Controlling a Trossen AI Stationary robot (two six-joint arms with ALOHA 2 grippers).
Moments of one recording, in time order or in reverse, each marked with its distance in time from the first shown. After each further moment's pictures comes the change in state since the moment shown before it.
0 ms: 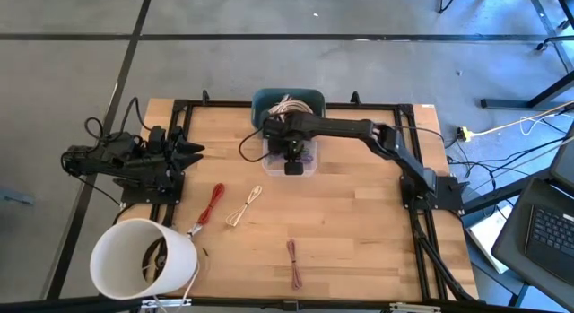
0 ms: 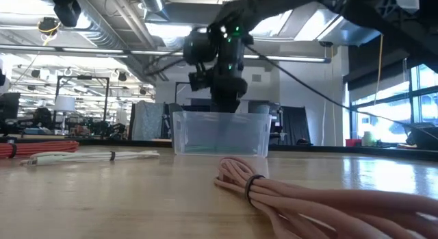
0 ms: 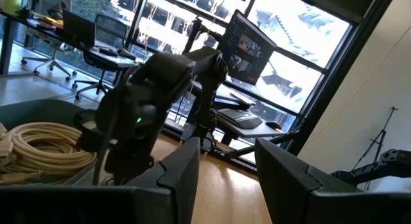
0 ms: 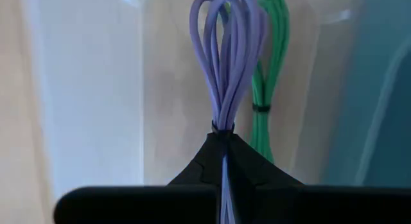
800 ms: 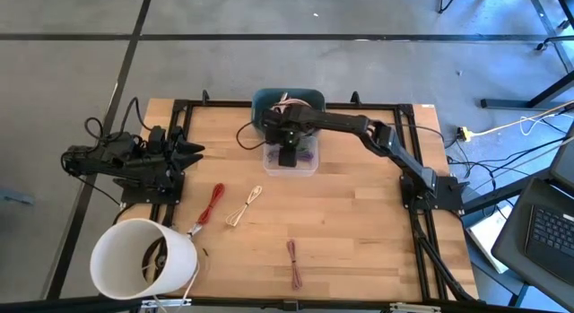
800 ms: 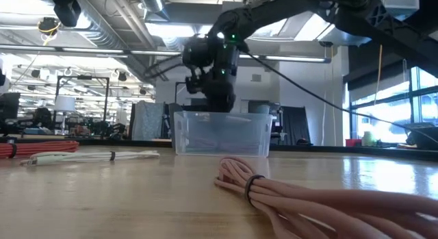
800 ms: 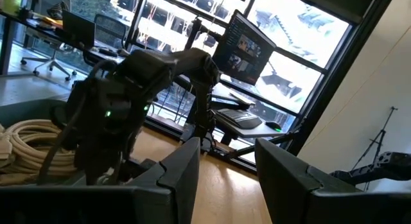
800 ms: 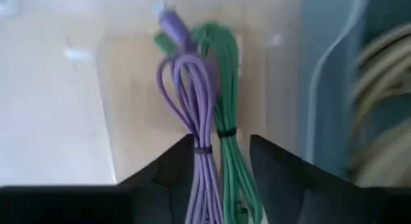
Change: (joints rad) left arm 0.000 0.000 0.000 0.000 0.001 0.000; right arm -0.059 0.075 0.107 0.006 -0.036 0.074
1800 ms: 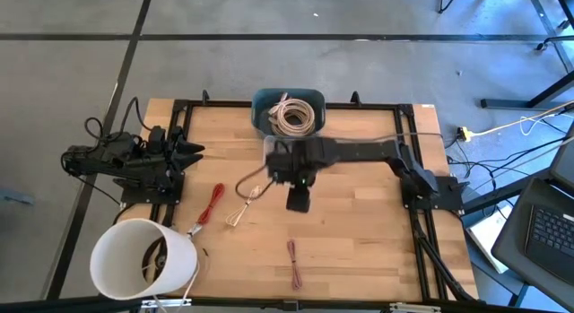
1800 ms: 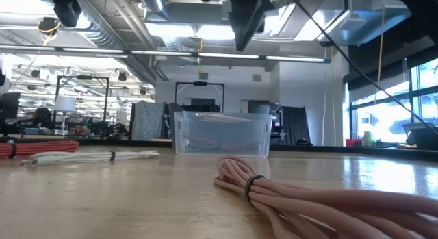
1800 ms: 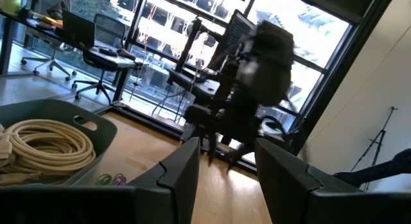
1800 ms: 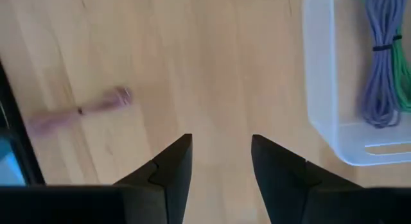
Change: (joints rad) left arm 0.000 0.000 0.000 0.000 0.000 0.000; right arm 0.387 -0.215 0.145 -0.369 -0.020 0.476
